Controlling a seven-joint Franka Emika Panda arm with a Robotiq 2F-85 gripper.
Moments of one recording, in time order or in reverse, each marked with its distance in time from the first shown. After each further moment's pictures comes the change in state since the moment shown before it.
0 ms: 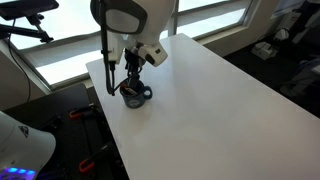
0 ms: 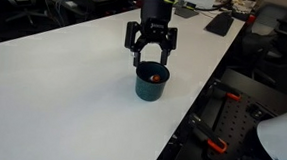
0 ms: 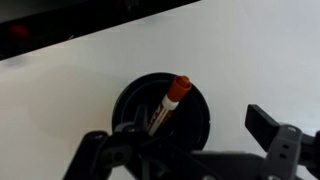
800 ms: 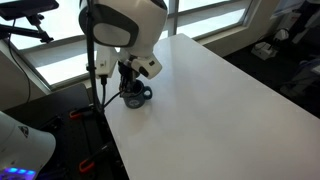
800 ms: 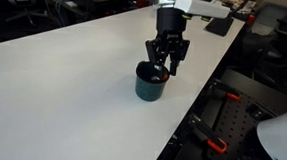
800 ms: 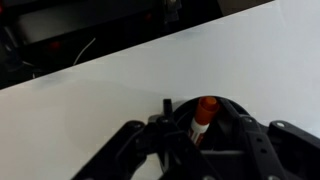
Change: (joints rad) arm -0.012 -0.024 -0.028 -0.101 -0.076 0.054 -0.002
